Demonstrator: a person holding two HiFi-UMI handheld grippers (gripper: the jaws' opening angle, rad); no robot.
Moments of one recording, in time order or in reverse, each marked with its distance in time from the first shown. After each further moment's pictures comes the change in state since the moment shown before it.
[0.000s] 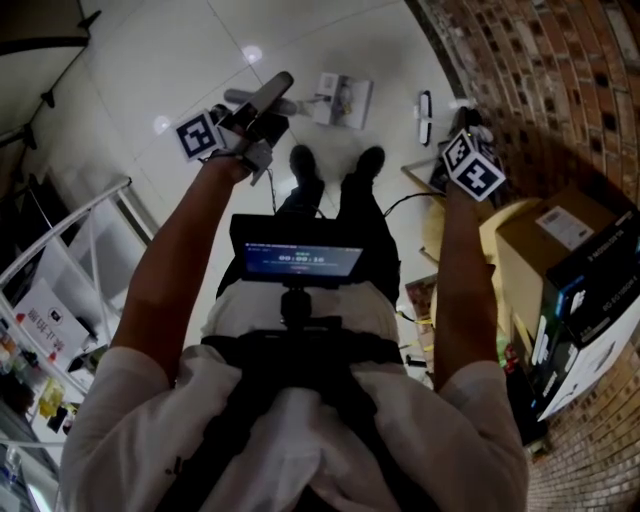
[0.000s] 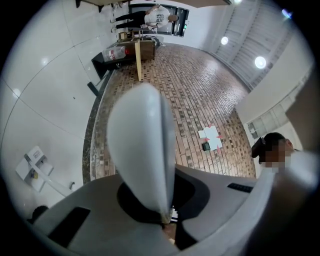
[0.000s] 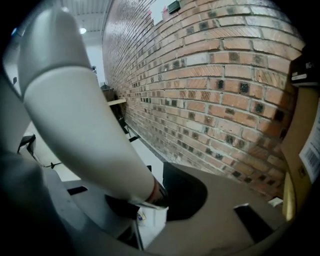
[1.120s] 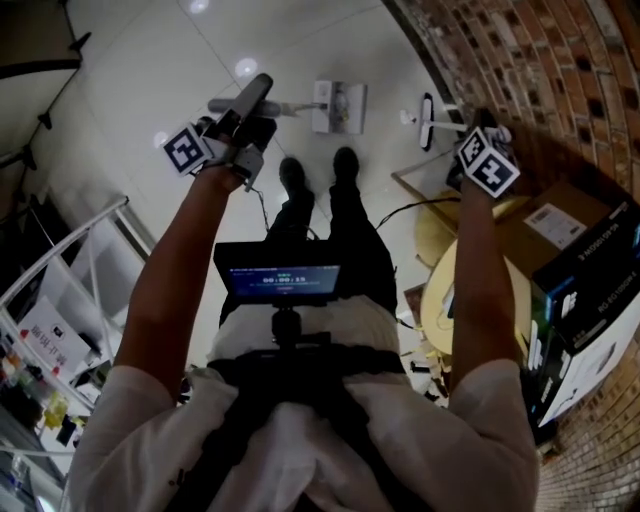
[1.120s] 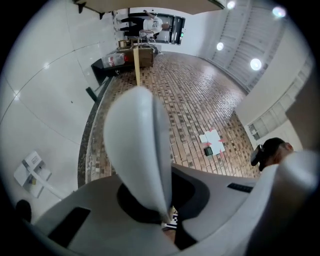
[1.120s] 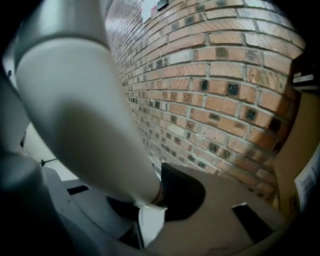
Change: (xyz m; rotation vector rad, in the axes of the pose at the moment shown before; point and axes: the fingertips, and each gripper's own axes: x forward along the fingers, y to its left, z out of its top) left arm 0.035 -0.002 0.002 0.028 -0.099 0.012; right arm 0.021 -0.090 0.025 -0.019 0.008 -0.068
